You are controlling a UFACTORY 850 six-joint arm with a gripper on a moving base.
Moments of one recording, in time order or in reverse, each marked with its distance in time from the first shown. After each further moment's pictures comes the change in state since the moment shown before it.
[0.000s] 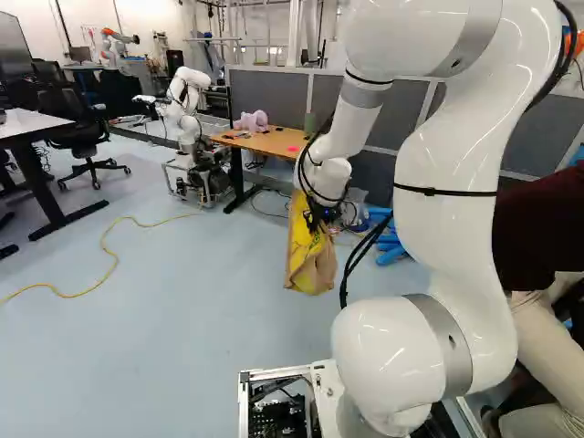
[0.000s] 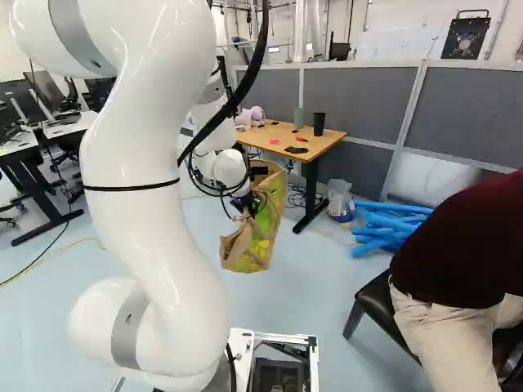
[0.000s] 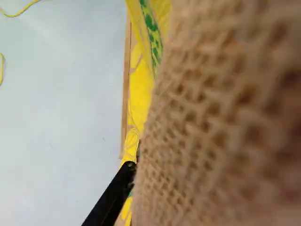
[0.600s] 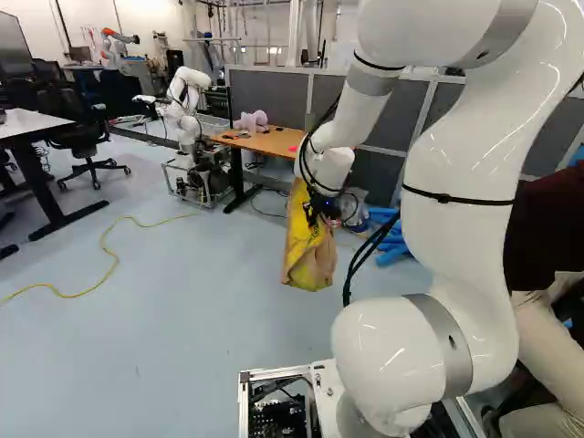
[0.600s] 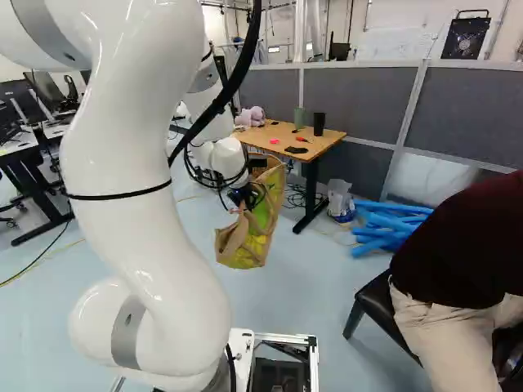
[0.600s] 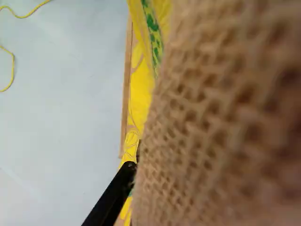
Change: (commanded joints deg) arm 0.0 4.5 -0.6 0.0 -6.2 0.0
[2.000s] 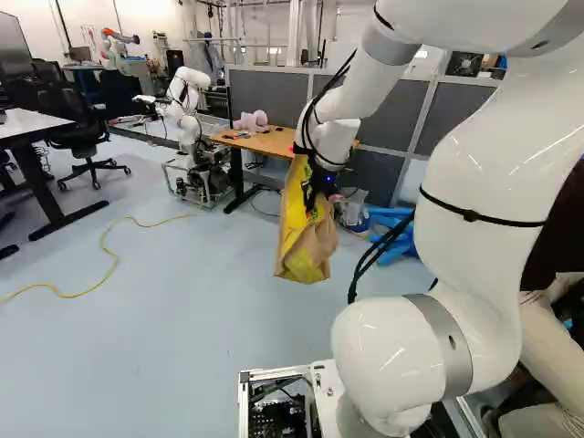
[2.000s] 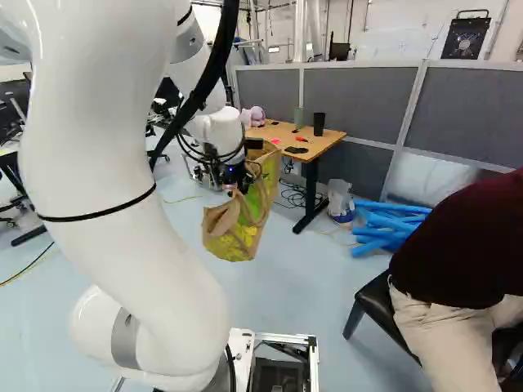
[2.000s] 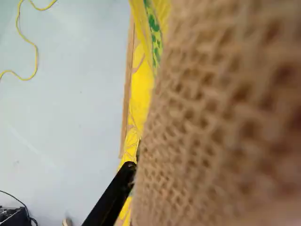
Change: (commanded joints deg) arm 0.1 7.7 -4.8 0.0 -18.0 0.0
